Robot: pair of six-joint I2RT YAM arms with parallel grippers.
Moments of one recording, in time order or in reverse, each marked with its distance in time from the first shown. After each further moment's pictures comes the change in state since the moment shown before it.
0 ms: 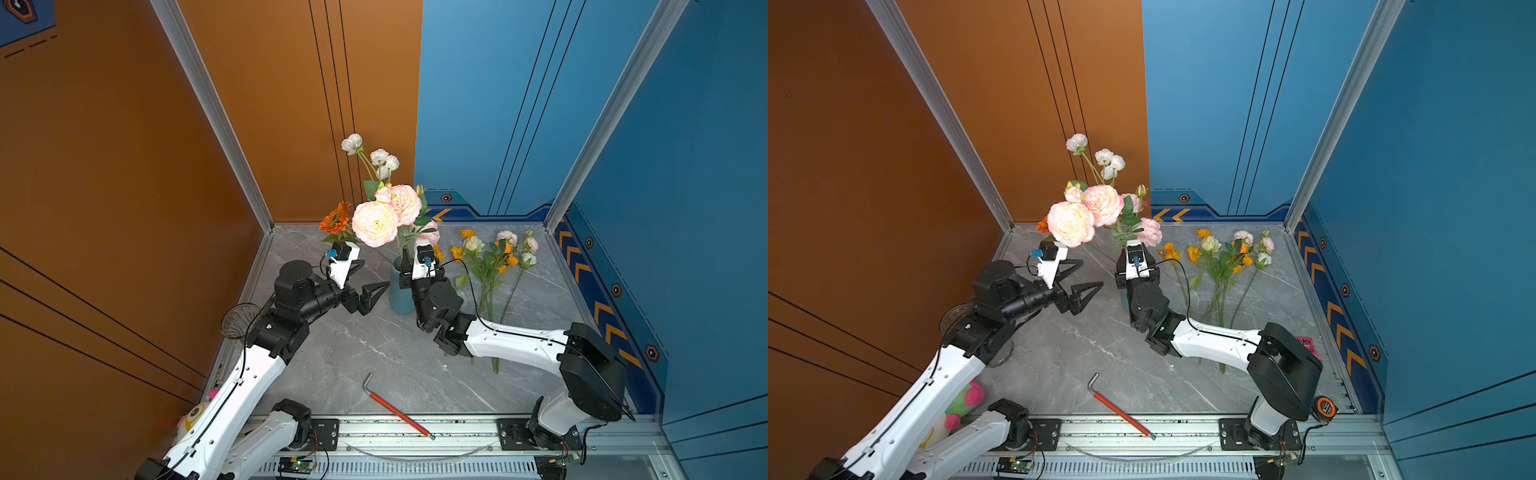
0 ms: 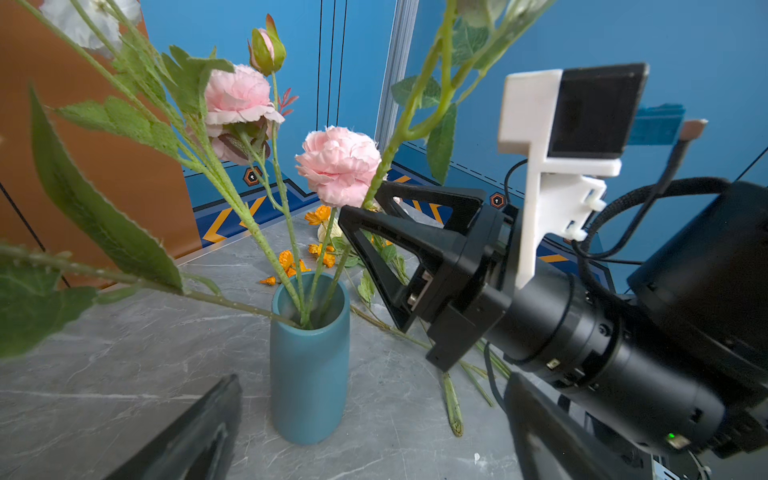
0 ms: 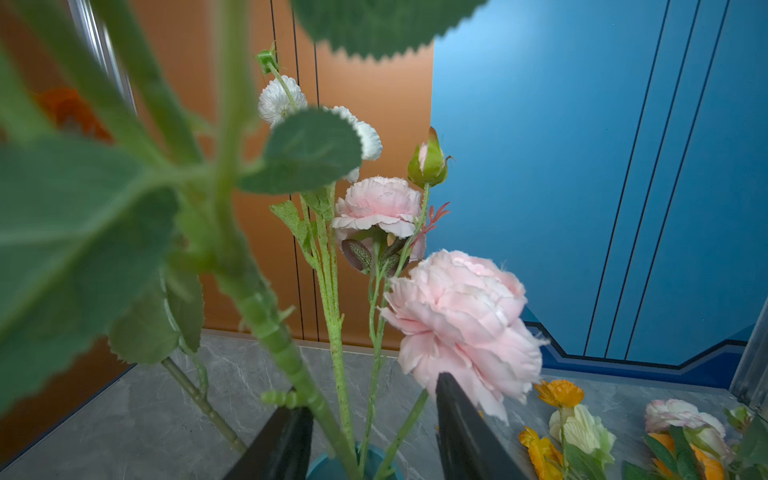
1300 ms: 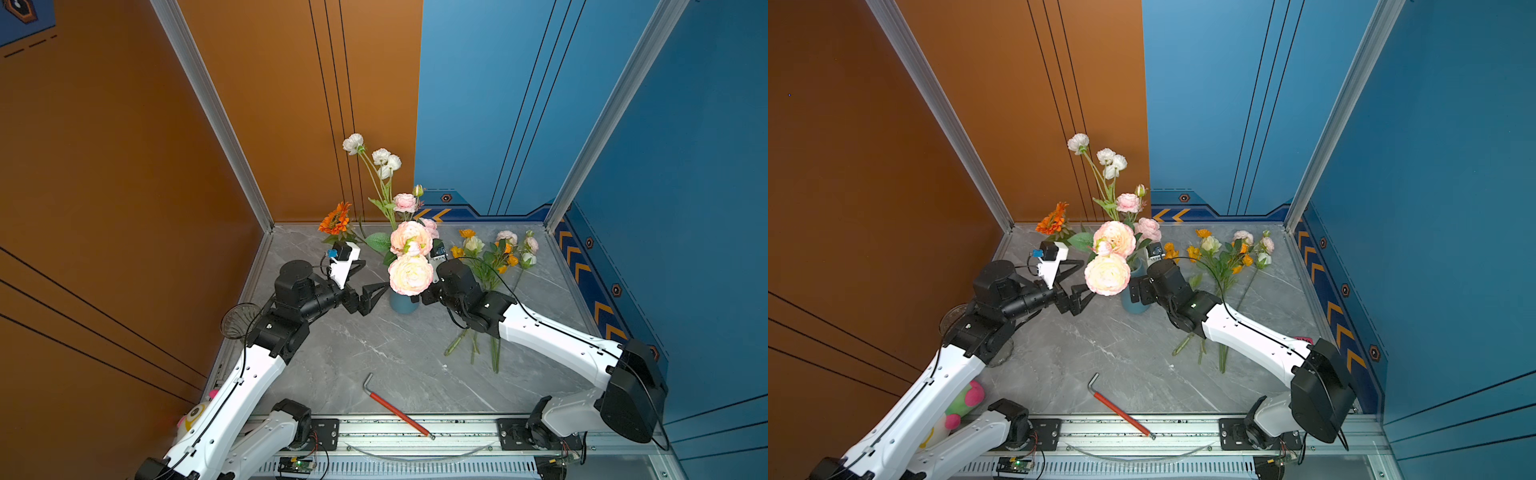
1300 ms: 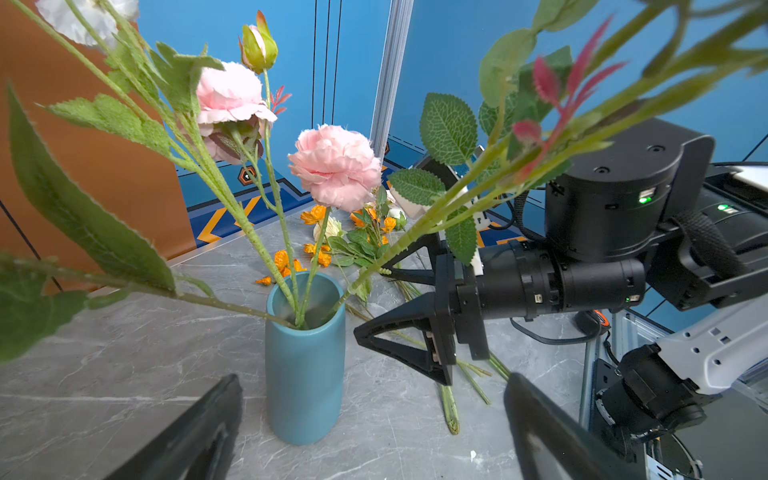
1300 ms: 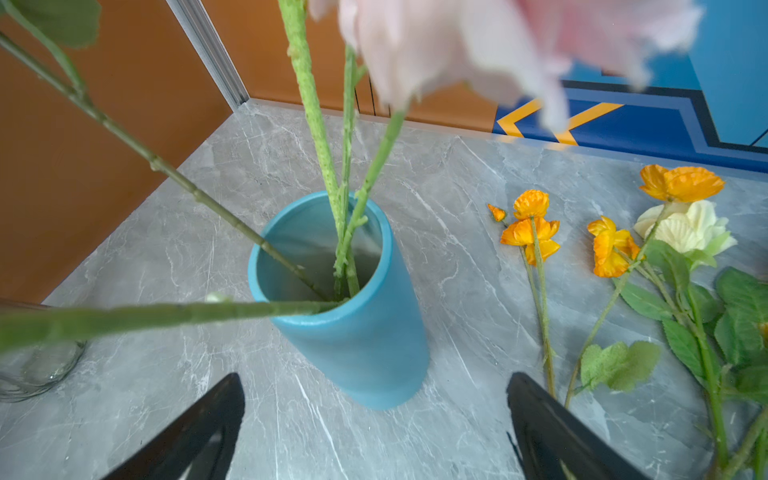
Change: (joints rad) left arm 0.000 0.003 0.000 0.000 0.015 0.000; right arm -0.201 -0.171 0.055 -0.945 -0.570 0.422
